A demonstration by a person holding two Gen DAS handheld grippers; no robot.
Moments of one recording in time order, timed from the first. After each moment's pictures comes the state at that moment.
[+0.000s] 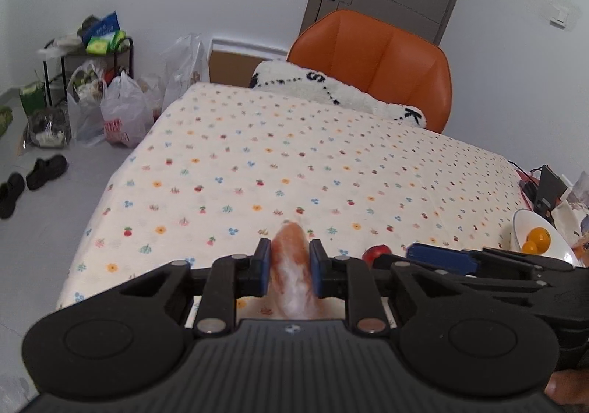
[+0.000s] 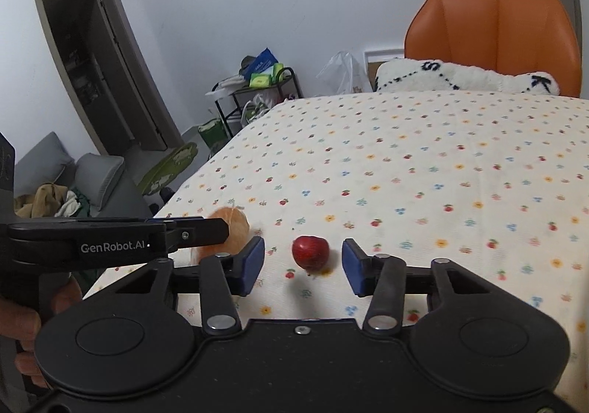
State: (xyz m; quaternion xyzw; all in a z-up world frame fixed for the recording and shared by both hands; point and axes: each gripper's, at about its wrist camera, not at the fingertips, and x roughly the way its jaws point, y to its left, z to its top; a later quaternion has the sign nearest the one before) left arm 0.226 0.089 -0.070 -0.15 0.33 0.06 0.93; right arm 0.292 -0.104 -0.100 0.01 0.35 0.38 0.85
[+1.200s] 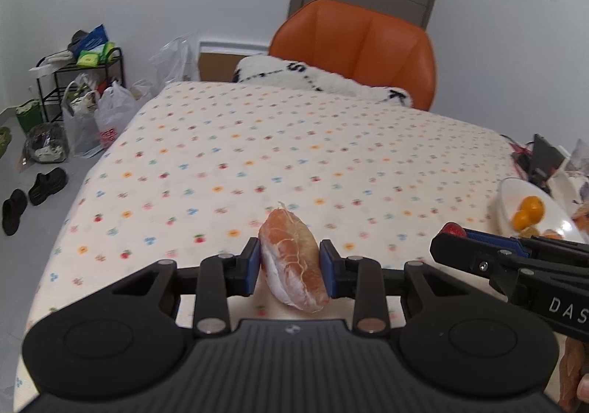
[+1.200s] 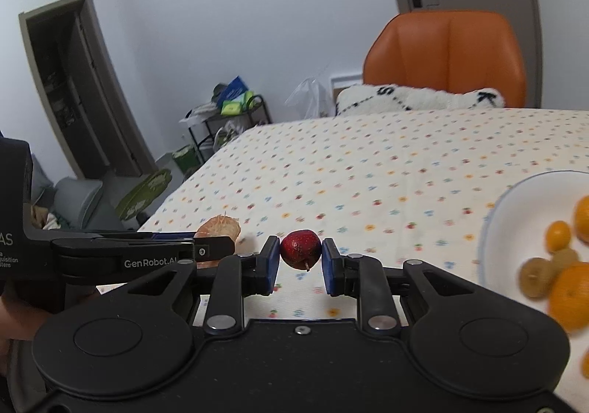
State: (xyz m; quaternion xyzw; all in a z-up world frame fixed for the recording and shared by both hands) left arm 0.219 0.038 -0.069 -0.10 0.34 0.05 0.94; right arm 0.258 -0.167 -0.077 0.03 0.31 0.33 0.89
